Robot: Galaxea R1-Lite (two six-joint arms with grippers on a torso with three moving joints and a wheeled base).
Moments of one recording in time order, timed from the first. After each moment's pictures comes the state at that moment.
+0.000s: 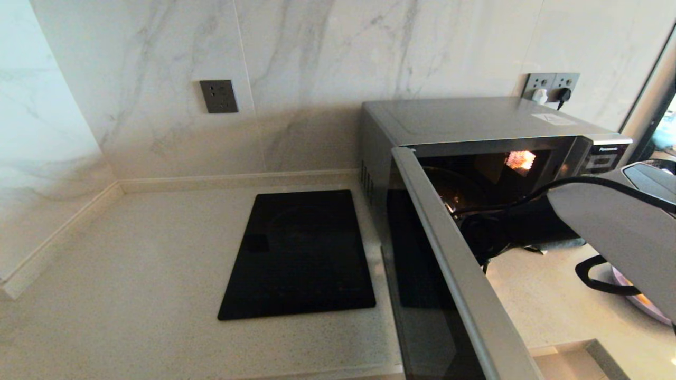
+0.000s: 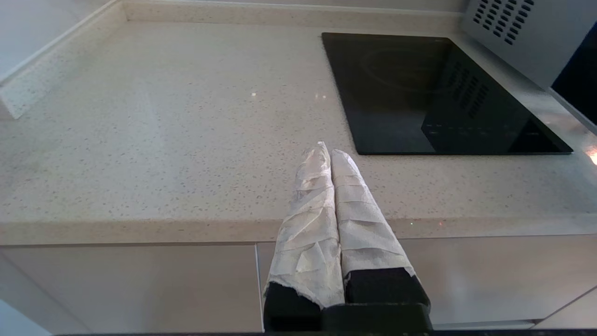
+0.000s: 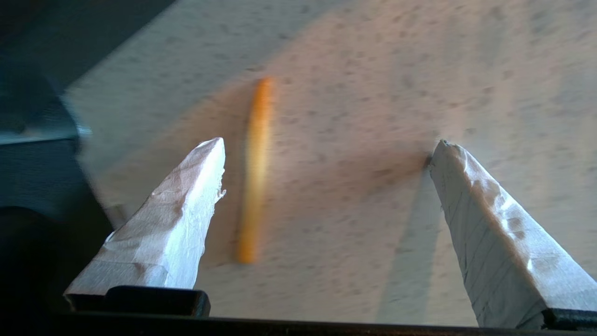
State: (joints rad) left arm 0.00 0.00 0.00 -0.01 0.03 -0.07; right arm 0.42 2.29 -1.47 0.30 -0.33 0.88
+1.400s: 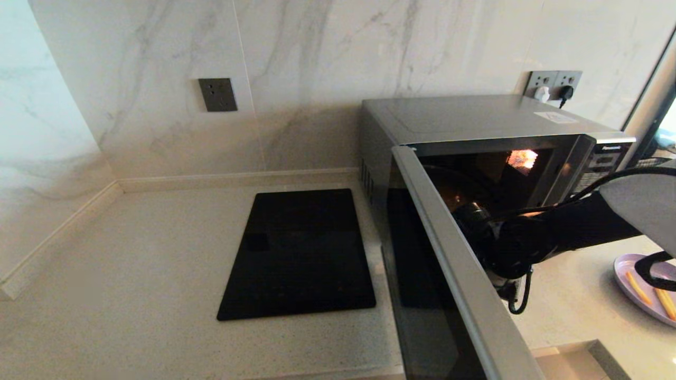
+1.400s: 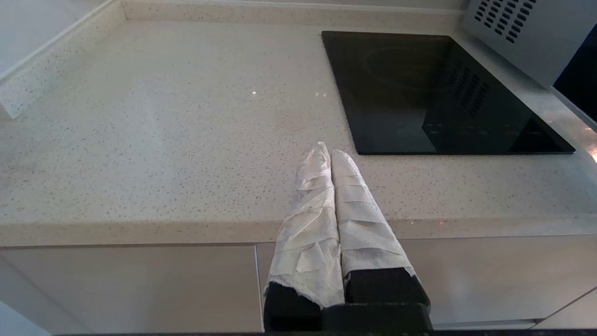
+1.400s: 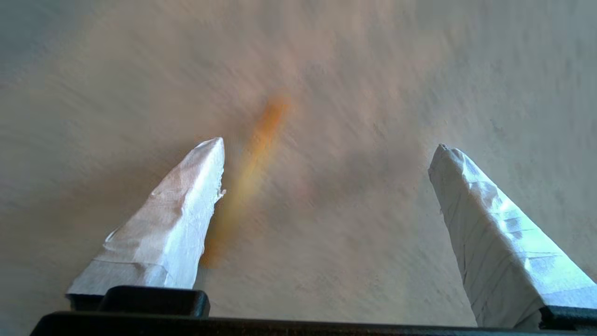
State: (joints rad) left arm 0.00 0.00 0.00 -0.01 0.03 -0.07; right arm 0.35 2.13 -1.28 0.31 -0.41 0.83
